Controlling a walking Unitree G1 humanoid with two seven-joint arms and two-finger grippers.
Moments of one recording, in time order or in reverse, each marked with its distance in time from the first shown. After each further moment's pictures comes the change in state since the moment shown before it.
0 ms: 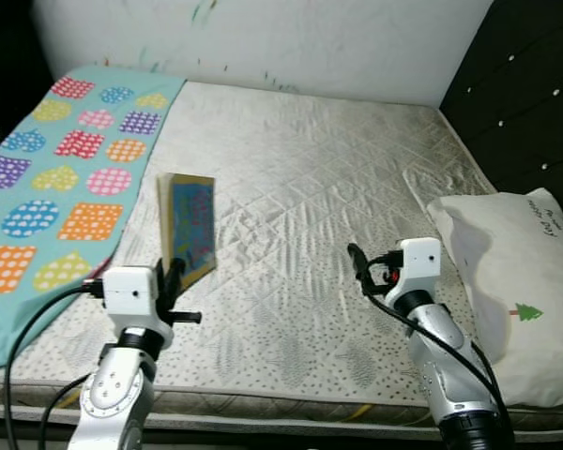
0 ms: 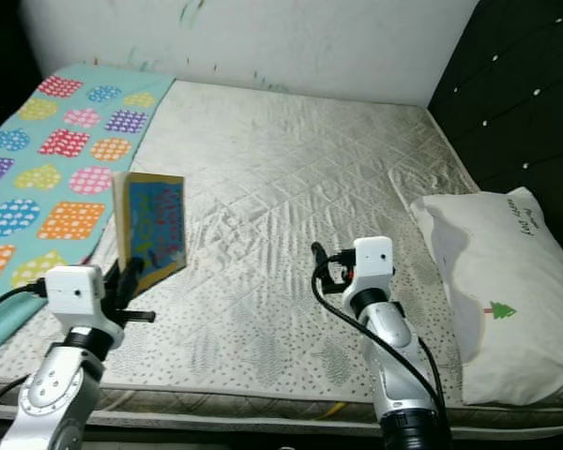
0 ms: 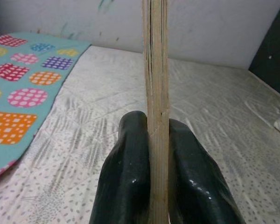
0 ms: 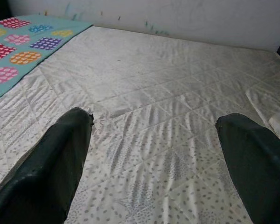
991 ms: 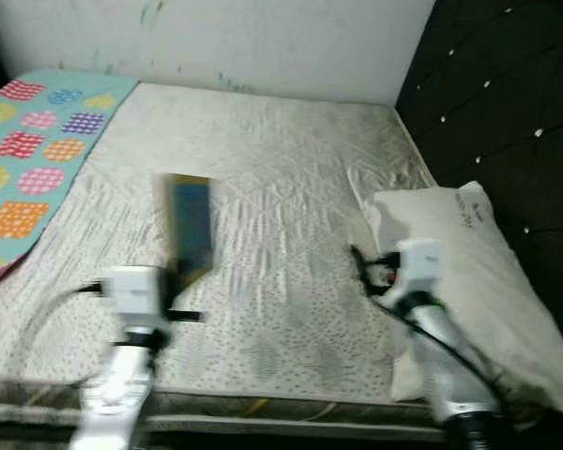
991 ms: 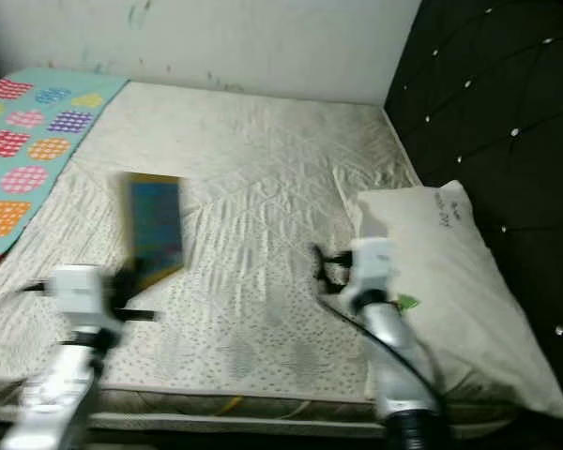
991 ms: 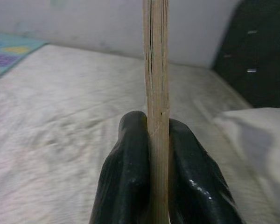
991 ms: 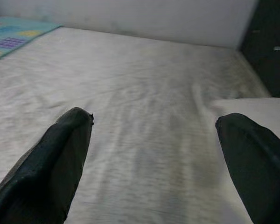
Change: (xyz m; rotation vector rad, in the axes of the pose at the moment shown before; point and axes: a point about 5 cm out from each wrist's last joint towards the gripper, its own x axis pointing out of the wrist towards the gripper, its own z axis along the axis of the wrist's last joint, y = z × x) left arm 0.005 -0.013 -0.002 -0.026 0.002 -0.044; right arm 0.000 -0.007 0.000 -0.006 -0.001 -0.016
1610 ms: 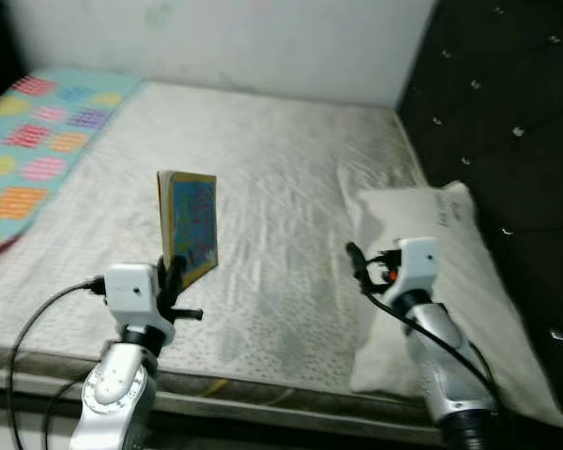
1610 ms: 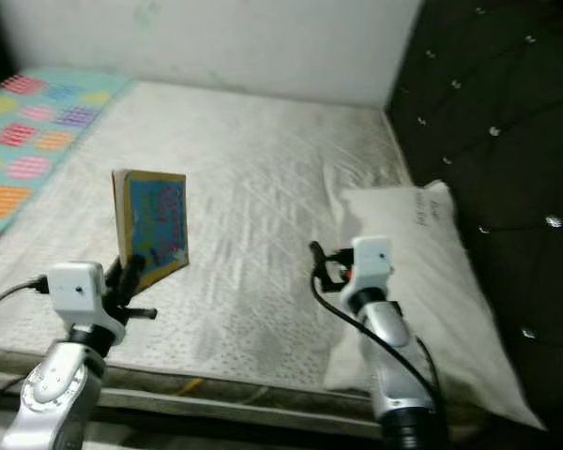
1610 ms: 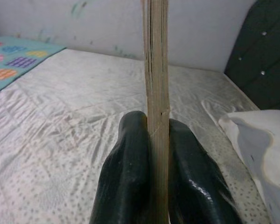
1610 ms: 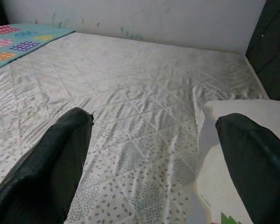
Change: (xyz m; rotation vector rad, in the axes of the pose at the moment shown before) left arm 0.000 0.007 0.002 0.002 -0.010 0.033; right arm 0.002 0.004 0.002 0.006 -0.010 0.008
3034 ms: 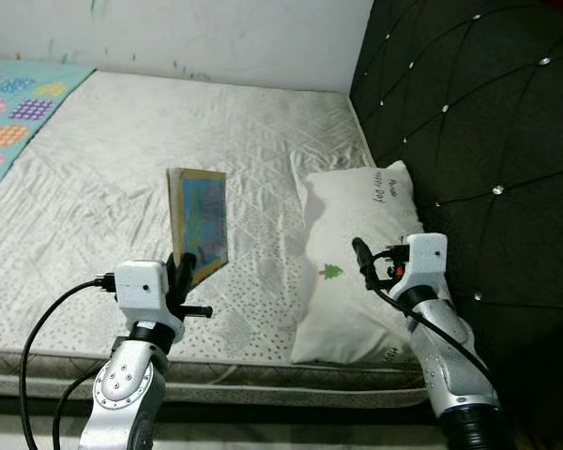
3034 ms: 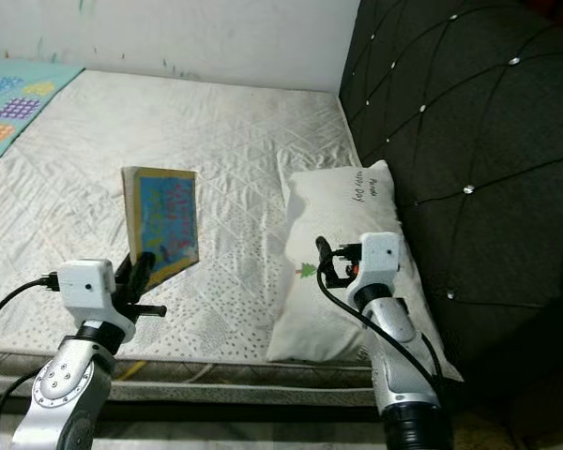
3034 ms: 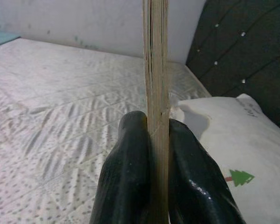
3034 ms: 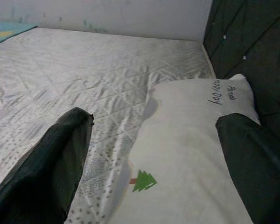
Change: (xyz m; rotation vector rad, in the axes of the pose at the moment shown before) left arm 0.002 -0.004 0.001 -0.009 -0.006 -0.016; right arm 0.002 -0.002 0.001 0.029 -0.001 -0.016
